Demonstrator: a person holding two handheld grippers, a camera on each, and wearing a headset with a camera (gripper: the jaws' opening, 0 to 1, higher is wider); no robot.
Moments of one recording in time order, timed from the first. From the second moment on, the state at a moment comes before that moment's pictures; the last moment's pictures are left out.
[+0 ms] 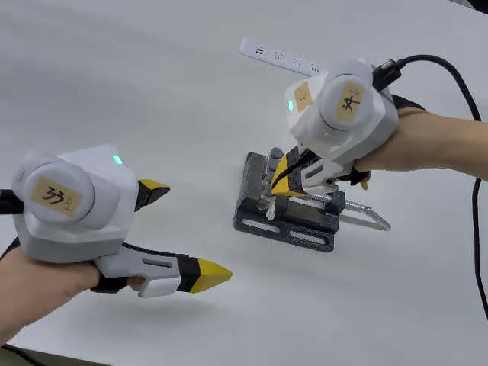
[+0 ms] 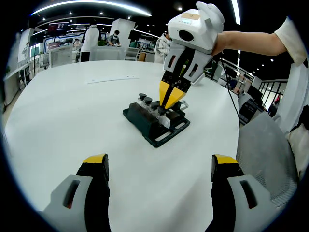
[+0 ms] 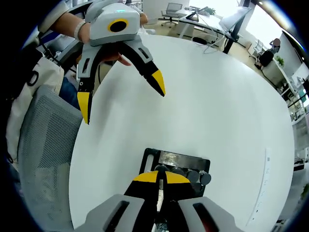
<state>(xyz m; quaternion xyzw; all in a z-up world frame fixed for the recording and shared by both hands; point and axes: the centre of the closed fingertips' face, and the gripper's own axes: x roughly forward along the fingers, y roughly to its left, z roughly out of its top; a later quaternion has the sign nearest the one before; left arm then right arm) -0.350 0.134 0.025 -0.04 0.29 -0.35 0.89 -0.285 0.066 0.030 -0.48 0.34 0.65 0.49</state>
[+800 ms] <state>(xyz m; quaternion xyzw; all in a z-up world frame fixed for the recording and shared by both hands) -0.344 0.130 0.021 -0.05 0.29 -0.36 0.89 -0.286 0.064 0.027 -0.49 0.37 0.64 0.46</state>
